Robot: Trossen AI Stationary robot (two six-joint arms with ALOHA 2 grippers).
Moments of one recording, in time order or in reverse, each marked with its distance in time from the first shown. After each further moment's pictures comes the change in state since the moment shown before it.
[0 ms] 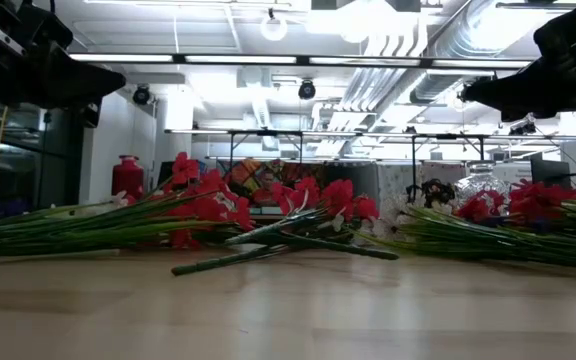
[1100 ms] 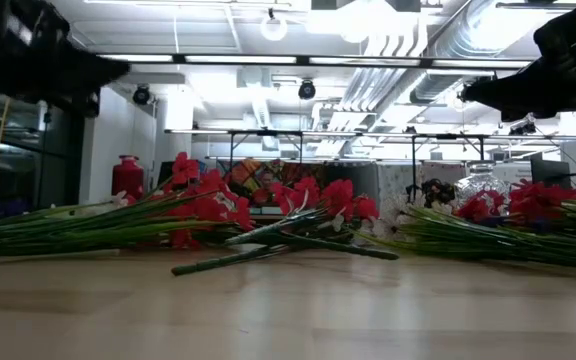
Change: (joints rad) left arm 0.001 0.007 -0.001 0.181 -0.104 -0.008; right arm 0.000 0.000 0.000 0.000 0.000 0.000
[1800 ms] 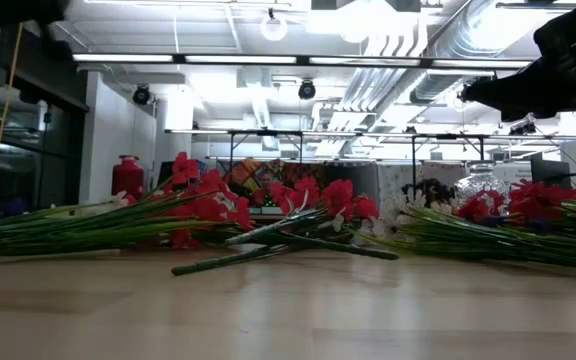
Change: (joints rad) left arm 0.004 0.119 0.146 0.598 -0.458 -0.381; right arm 0.000 0.000 0.000 0.000 0.000 0.000
